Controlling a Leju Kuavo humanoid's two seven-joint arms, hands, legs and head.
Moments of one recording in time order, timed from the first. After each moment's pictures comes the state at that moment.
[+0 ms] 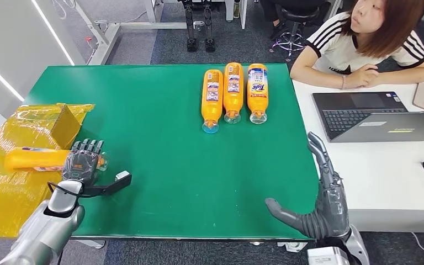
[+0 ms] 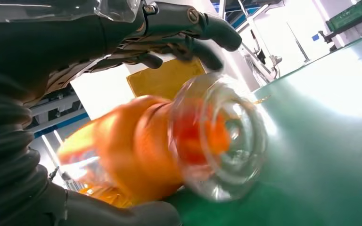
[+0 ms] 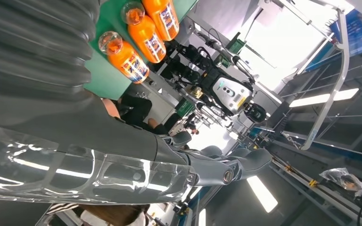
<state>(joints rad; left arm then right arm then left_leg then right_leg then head) -0.50 0.22 -0.32 -0.66 -1.57 0.45 -0.09 0.13 -0.07 0.28 -1.97 0.43 -0.22 -0.57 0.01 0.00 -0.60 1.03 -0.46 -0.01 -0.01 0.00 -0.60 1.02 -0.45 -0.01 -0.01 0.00</state>
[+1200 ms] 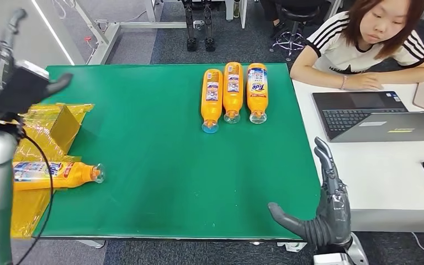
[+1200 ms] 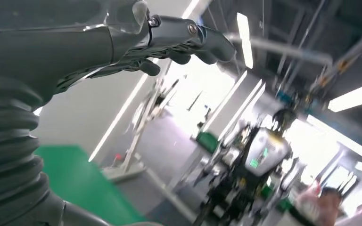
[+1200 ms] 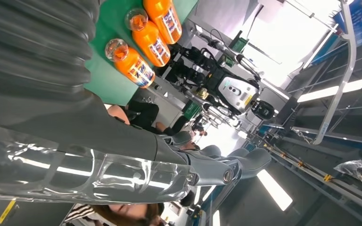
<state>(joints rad) -0.70 0.32 -0.14 -1.41 -0.50 0.12 -0.36 0.18 -0.01 0.25 -1.99 0.41 -0.19 -0.59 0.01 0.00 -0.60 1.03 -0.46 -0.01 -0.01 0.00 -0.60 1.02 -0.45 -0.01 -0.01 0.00</state>
